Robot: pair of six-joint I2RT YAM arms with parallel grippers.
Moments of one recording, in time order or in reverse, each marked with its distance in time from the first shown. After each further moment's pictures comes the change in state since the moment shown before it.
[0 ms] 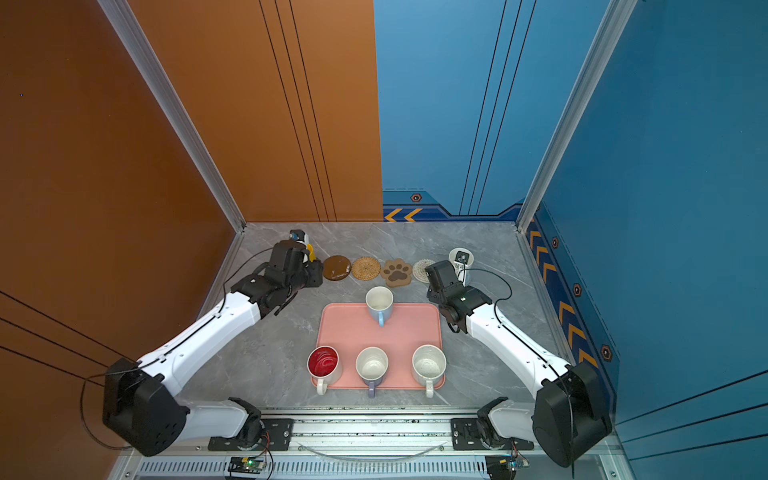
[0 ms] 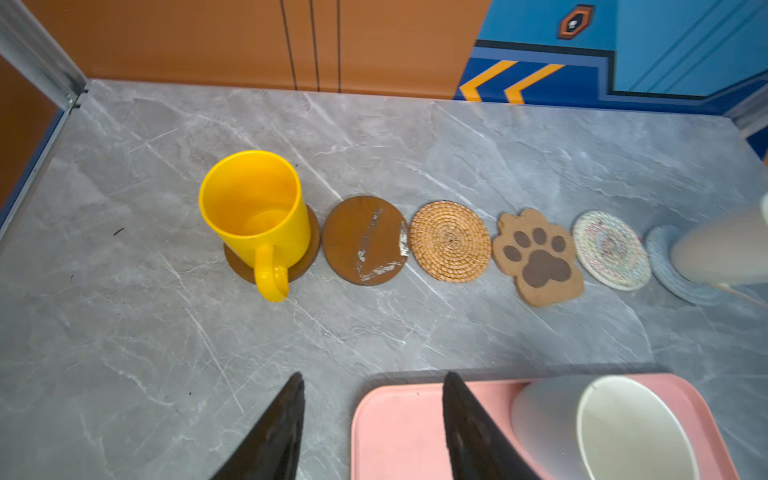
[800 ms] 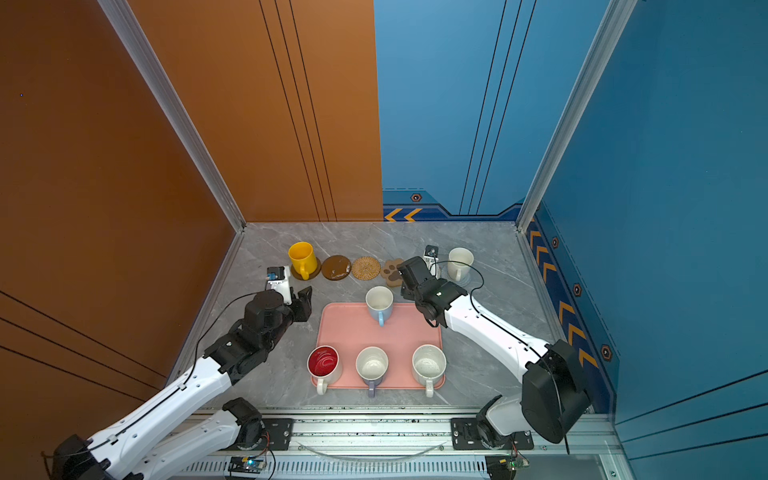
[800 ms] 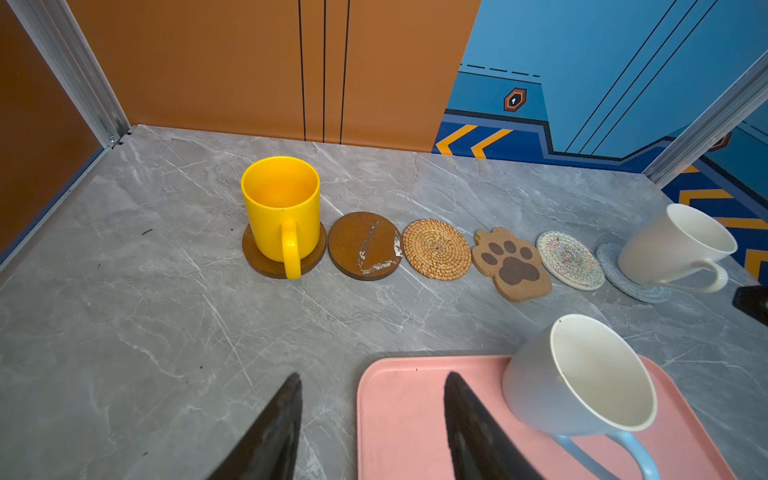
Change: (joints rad) left arm -0.085 -0.429 -0.462 0.280 -0.127 -0.013; right arm 0.171 0.150 0.159 0.015 -0.012 0.003
